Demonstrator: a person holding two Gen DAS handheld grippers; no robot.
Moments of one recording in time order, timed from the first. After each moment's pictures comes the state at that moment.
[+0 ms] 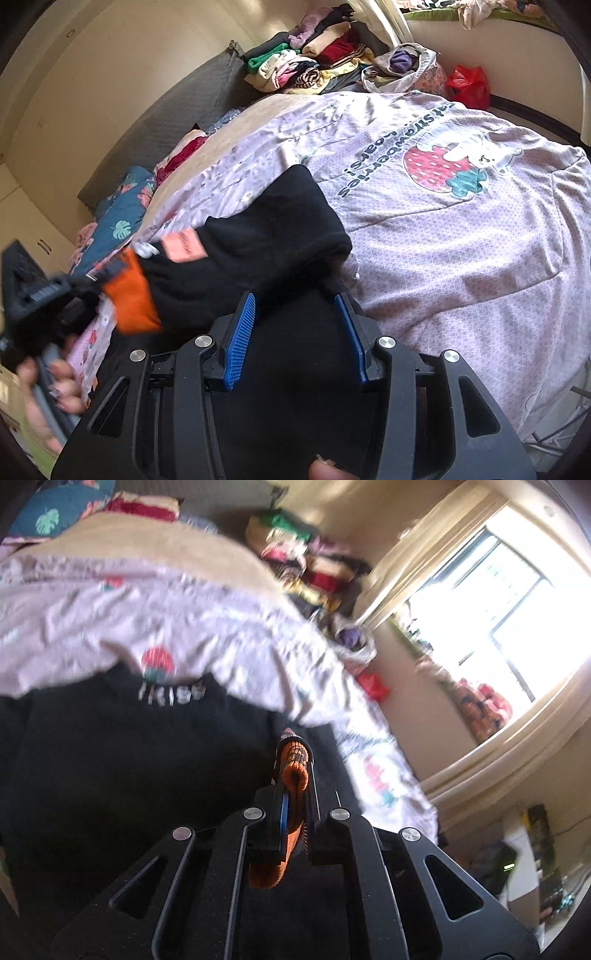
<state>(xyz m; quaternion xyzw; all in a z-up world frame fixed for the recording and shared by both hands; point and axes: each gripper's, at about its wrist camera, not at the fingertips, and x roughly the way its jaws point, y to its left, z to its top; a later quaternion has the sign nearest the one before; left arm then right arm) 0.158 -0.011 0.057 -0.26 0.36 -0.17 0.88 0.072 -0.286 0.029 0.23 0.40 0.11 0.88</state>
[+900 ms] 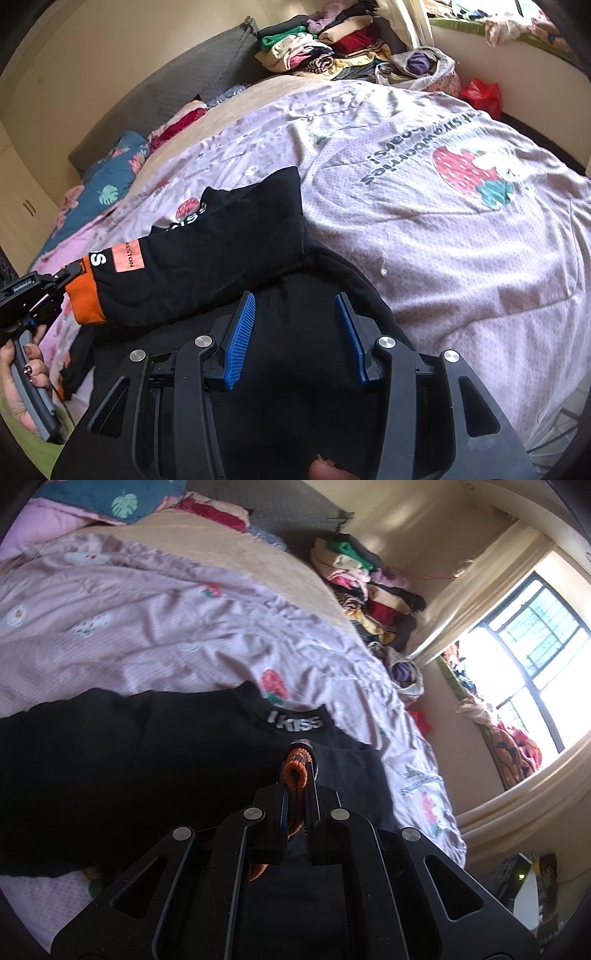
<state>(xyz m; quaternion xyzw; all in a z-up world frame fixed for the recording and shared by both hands) 0.145 0.105 0.021 -0.31 0.37 -0.06 0.88 0.100 -0.237 0.018 0.15 0.43 0.11 0.88</state>
